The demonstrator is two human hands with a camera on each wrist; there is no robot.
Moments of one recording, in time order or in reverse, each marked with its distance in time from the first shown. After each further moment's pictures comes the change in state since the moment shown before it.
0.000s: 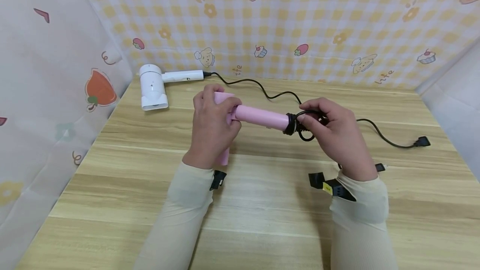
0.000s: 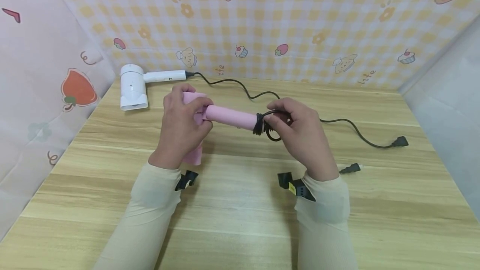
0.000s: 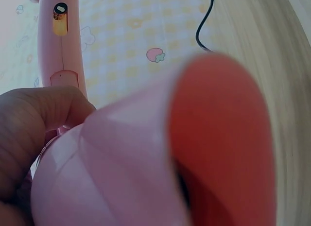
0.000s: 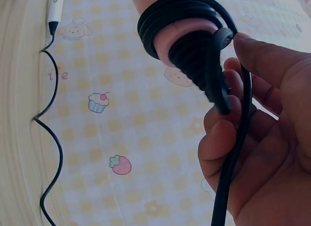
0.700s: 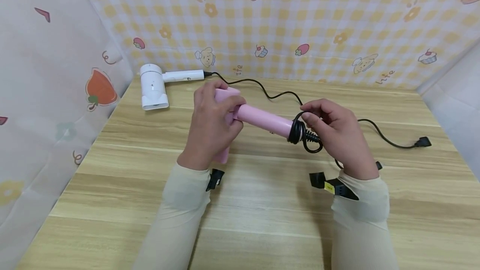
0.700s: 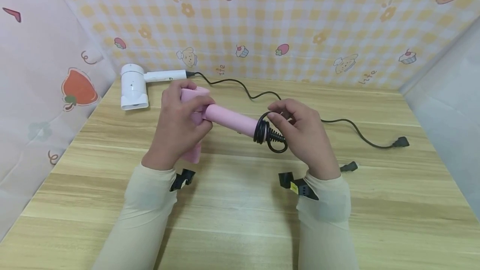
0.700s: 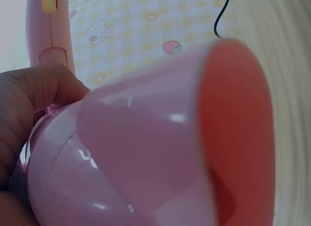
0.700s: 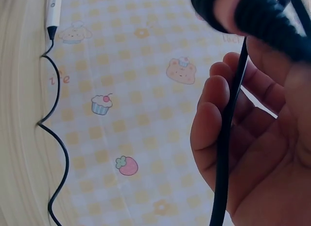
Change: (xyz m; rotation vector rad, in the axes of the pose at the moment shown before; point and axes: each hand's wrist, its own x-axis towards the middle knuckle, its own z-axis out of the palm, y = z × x) left_hand 0.003 0.001 -0.014 -0.088 0.060 0.168; right_hand 0.000 0.006 -0.002 0.028 -0.030 0.046
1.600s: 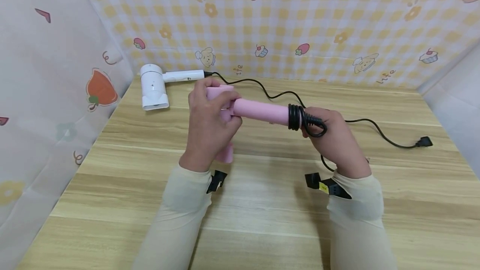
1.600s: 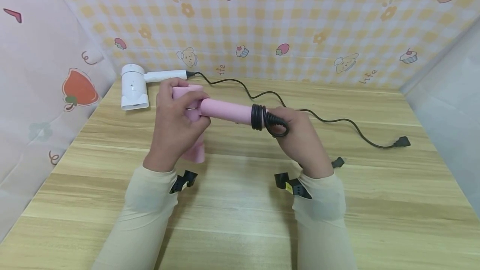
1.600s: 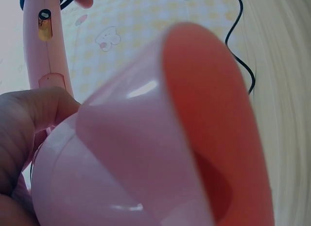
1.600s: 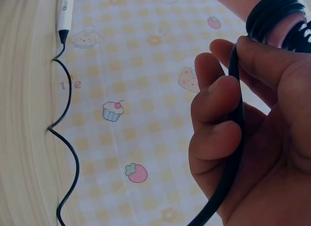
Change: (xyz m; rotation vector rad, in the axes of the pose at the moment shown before) left_hand -0.001 0.006 -0.001 -0.076 0.117 -0.107; right_hand 0.004 0.005 0.012 -0.021 -0.074 -0.035
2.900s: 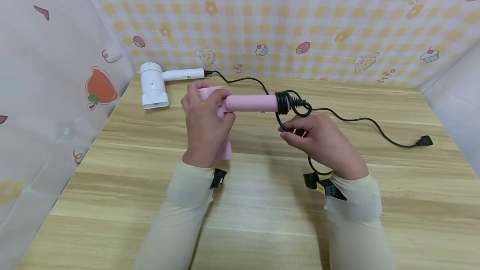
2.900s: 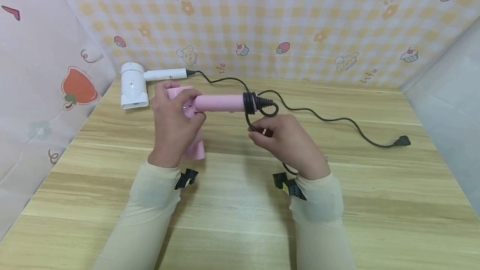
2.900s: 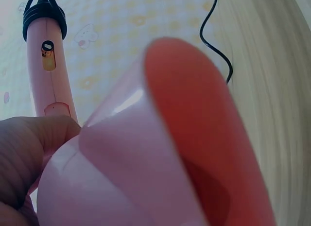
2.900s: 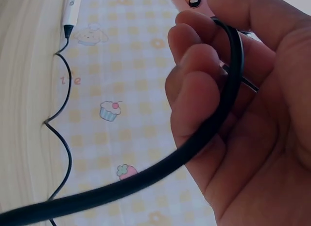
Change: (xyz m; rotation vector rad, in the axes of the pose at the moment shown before) left_hand -0.003 -0.007 0.008 0.101 0.009 -0.244; right_hand -0.001 -0.005 0.005 -0.116 -0.211 -0.136
